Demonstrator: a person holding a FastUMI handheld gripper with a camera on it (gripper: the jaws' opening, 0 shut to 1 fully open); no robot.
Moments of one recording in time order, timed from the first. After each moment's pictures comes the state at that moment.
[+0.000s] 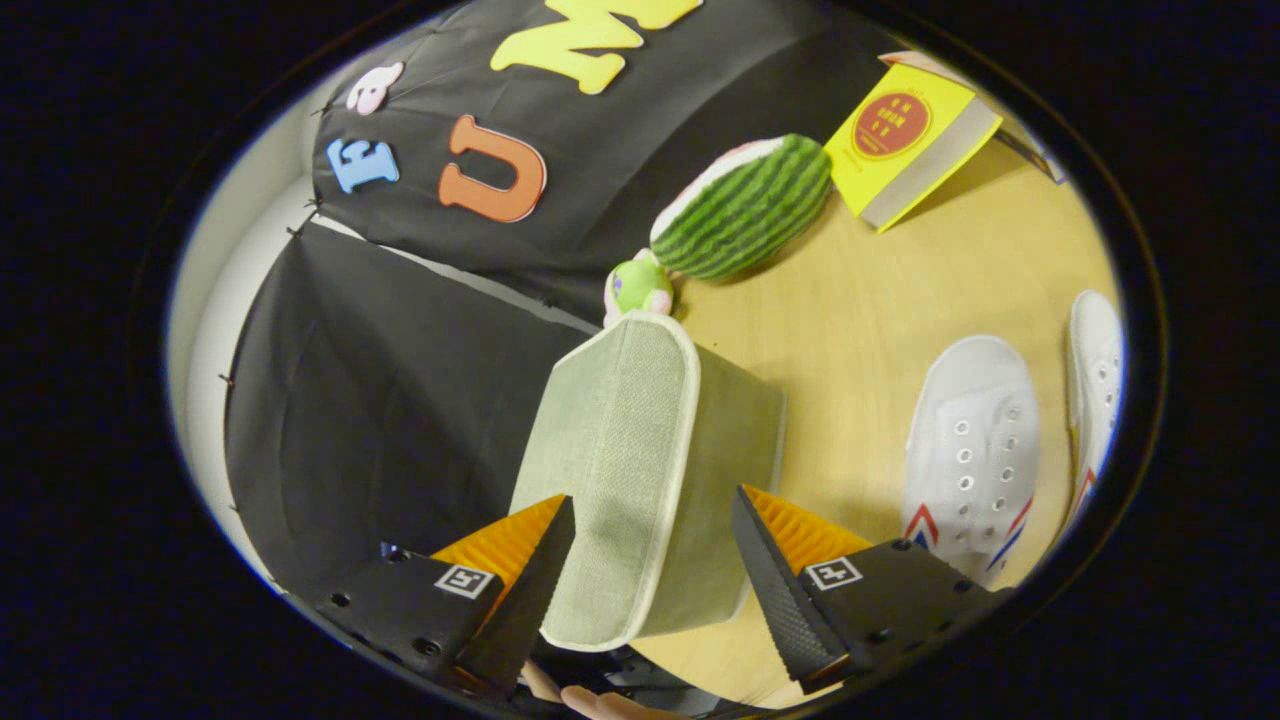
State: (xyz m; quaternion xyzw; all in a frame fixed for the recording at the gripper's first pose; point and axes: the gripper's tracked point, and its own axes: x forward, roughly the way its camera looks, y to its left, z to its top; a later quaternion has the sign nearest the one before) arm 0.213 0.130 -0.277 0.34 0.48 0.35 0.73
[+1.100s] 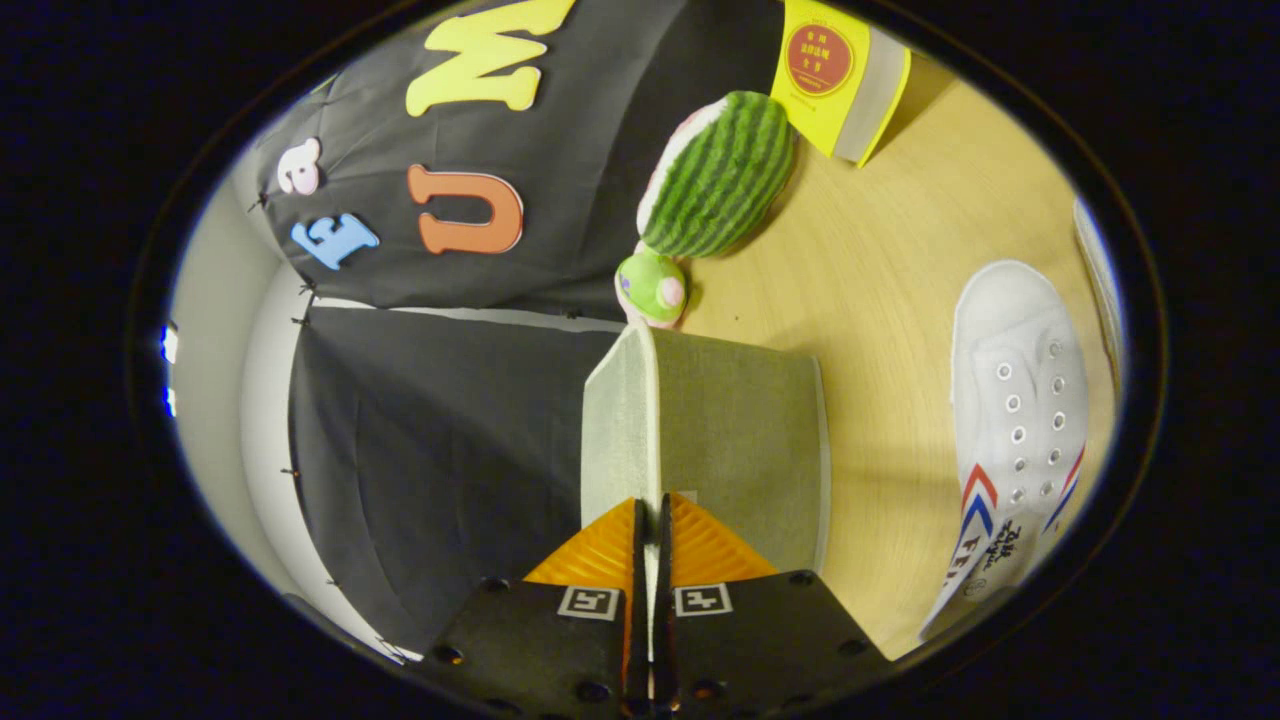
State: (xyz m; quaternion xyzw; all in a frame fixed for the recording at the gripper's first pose) arm 0.226 0.126 -0.248 0.45 0.50 0.32 0.67
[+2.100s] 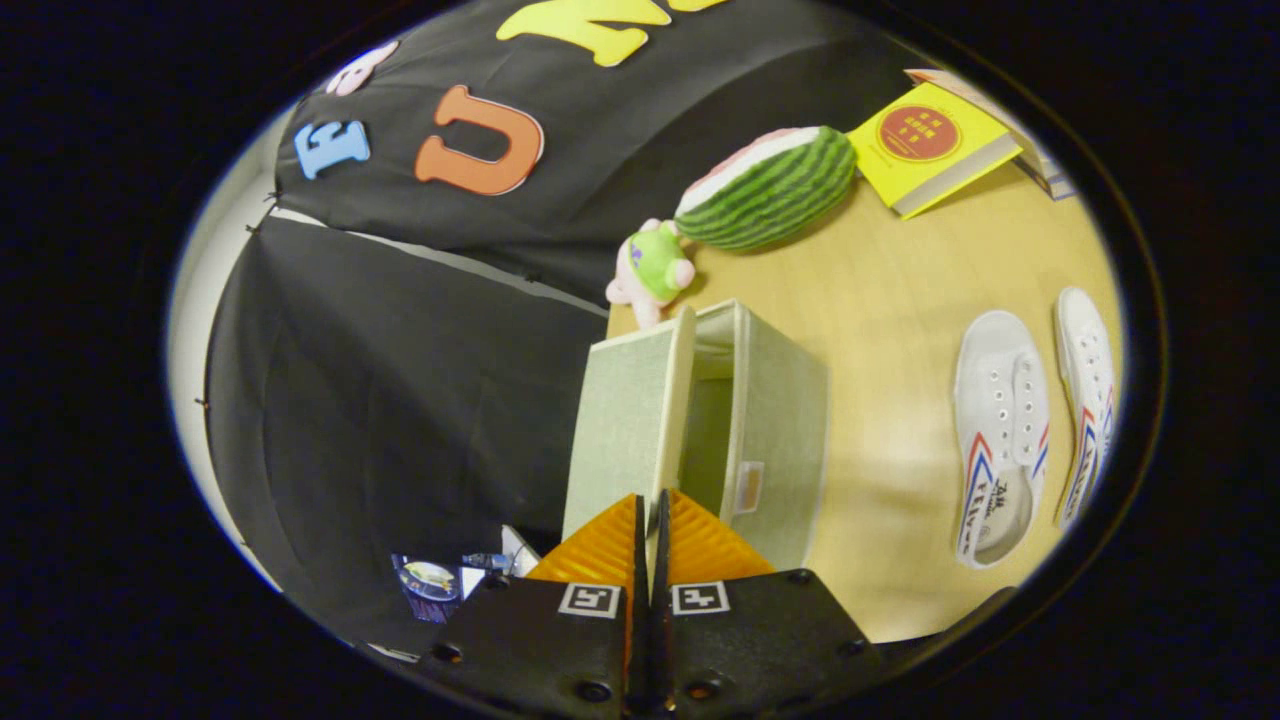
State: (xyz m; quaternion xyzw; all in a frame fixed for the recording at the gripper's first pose) arm 0.197 0.182 -0.205 0.31 0.53 0.26 0.75
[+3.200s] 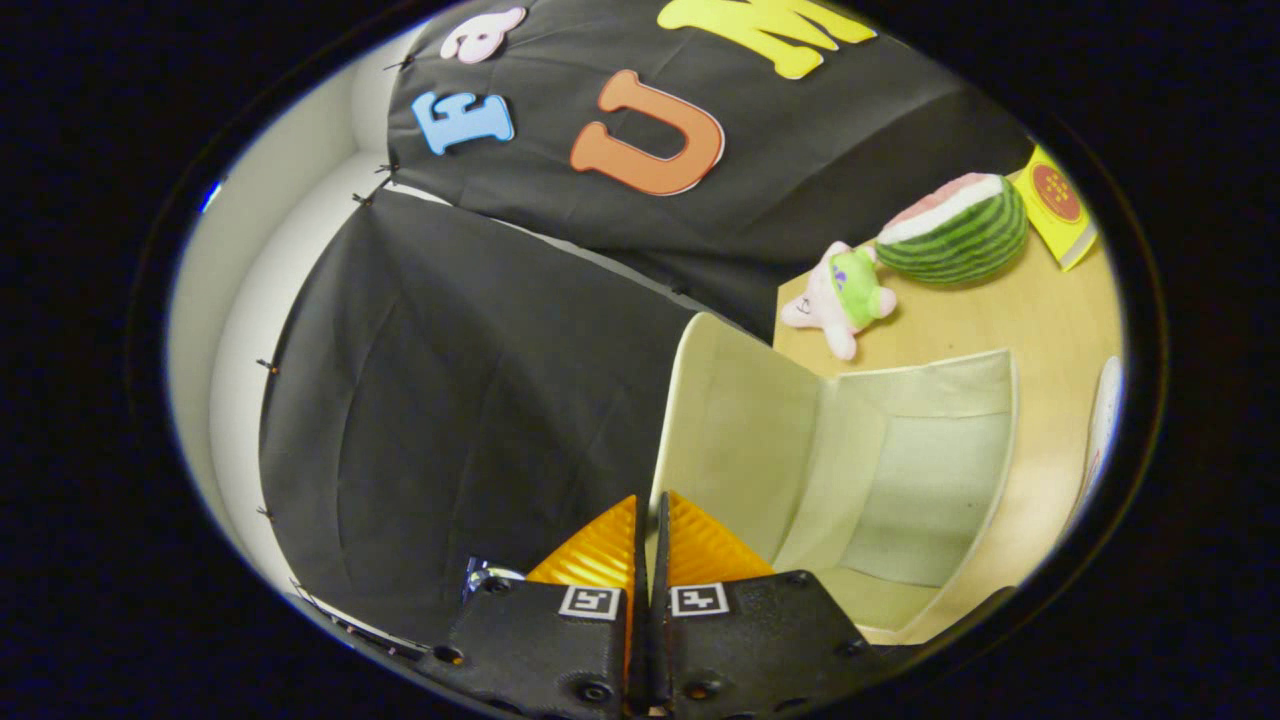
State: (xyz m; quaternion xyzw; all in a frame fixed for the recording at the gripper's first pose) arm 0.179 0.355 -0.077 0.33 0.43 0.40 0.74
